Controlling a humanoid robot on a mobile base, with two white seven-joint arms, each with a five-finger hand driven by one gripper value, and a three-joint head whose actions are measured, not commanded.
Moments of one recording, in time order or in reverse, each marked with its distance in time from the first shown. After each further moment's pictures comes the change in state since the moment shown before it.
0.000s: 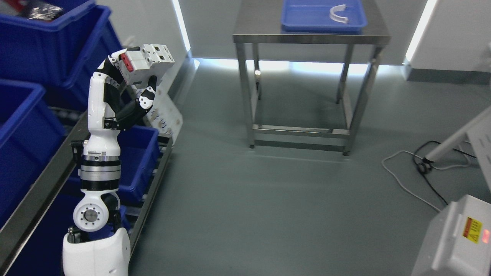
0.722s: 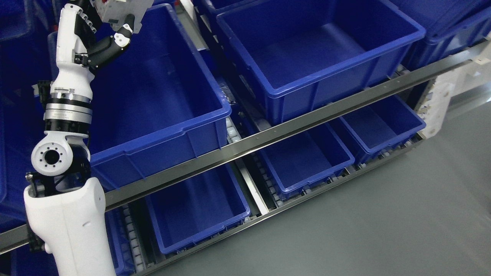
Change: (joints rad) left arm -0.246 0.106 -0.008 0.011 -0.007 0.364 -0.072; right arm -0.001 0.000 0.000 0.000 0.000 0.000 0.001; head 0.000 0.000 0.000
